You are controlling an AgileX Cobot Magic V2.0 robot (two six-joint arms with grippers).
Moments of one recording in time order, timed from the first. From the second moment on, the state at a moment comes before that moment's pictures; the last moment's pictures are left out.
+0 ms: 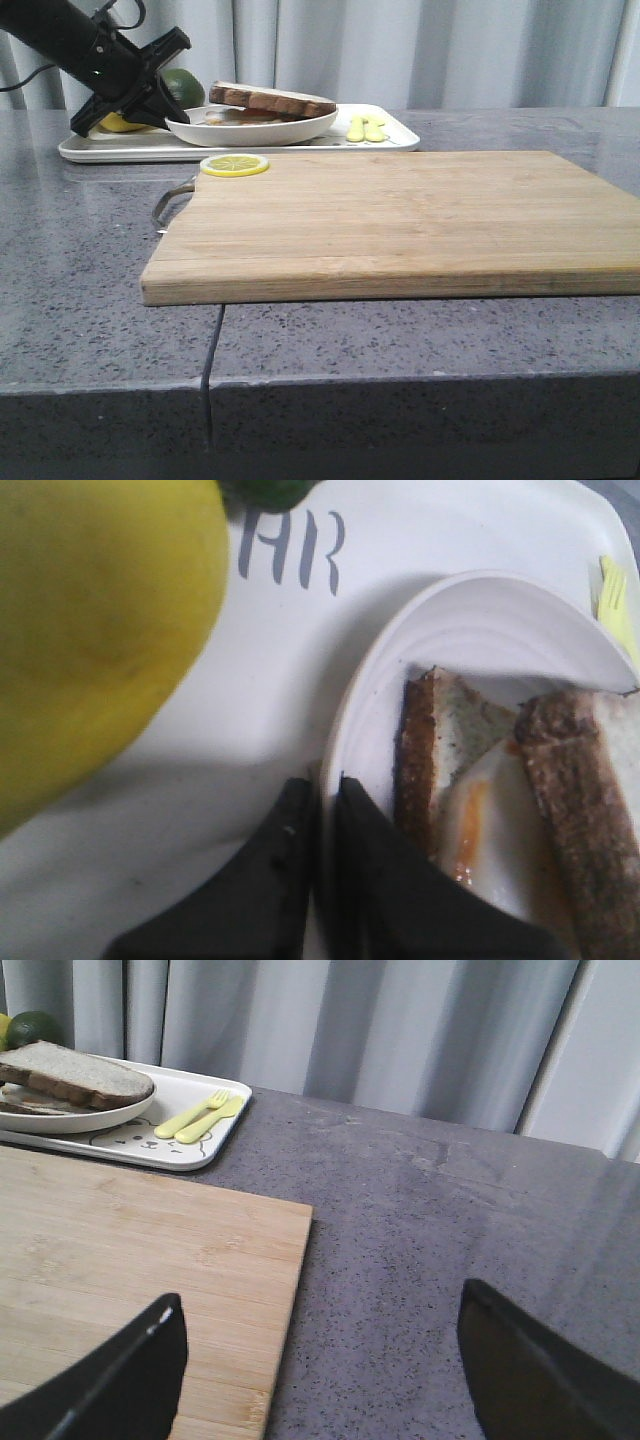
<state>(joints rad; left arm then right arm) -0.04 2.36 -2.15 -0.80 0.86 0.12 0.13 0.22 -0.31 0.06 0.26 -0.17</state>
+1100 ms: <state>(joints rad) 0.00 2.15 -2.15 -0.81 1.03 0.12 0.13 0.22 -0.31 0.06 0.26 -0.17</state>
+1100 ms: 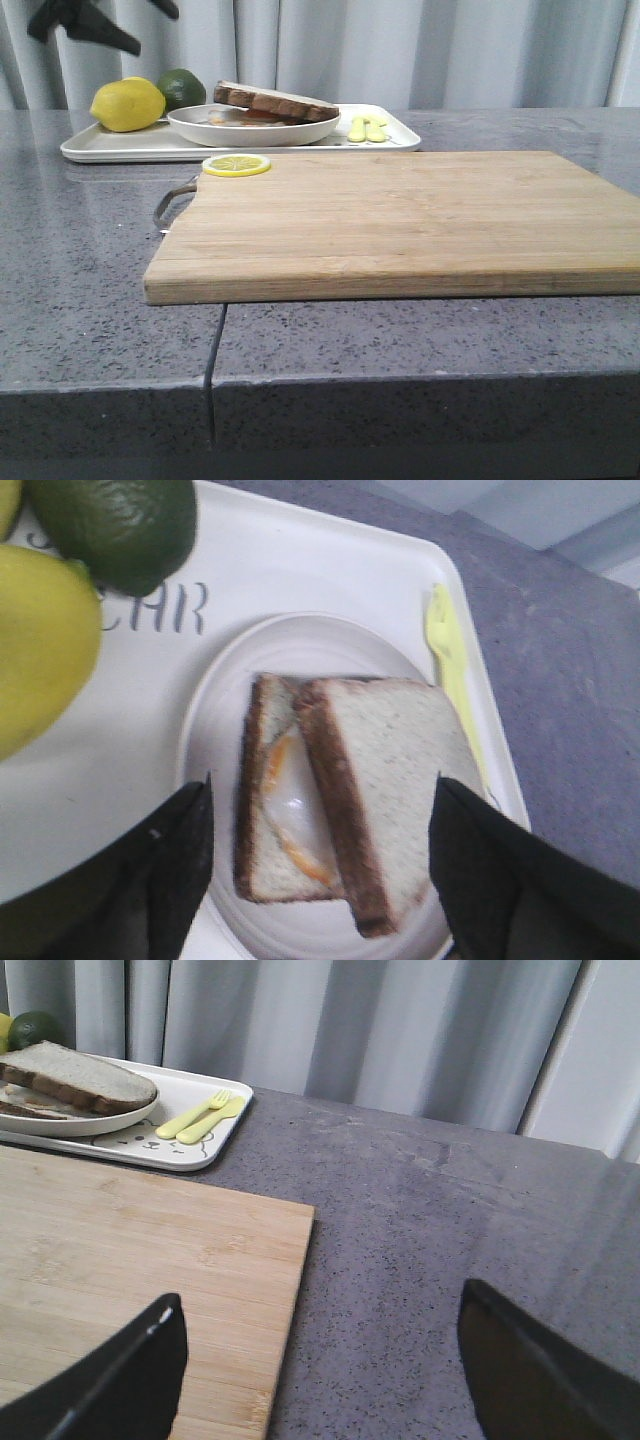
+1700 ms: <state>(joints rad) 0.01 1.57 -1.82 -0.72 1.02 0.27 0.13 0.22 -0.31 0.06 0.26 -0.17</state>
